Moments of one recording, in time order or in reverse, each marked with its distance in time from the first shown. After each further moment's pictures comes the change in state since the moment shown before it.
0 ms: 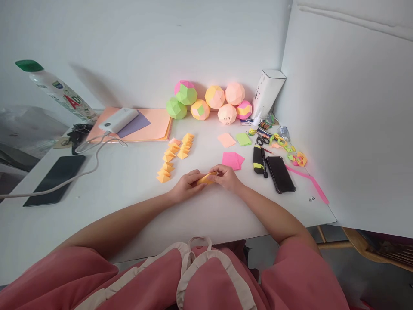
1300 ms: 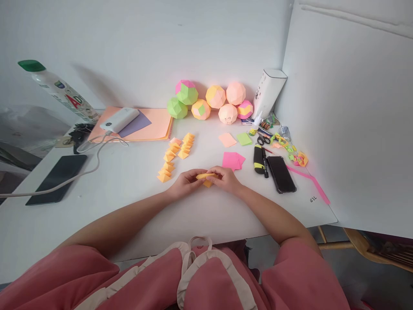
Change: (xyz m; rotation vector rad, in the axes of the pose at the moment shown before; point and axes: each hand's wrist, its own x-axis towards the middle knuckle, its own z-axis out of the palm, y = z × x) left_hand 0.001 -0.009 0.001 -0.539 0.019 -0.236; right_hand -0.003 -0.002 0.001 -0.257 -0.062 -0.153
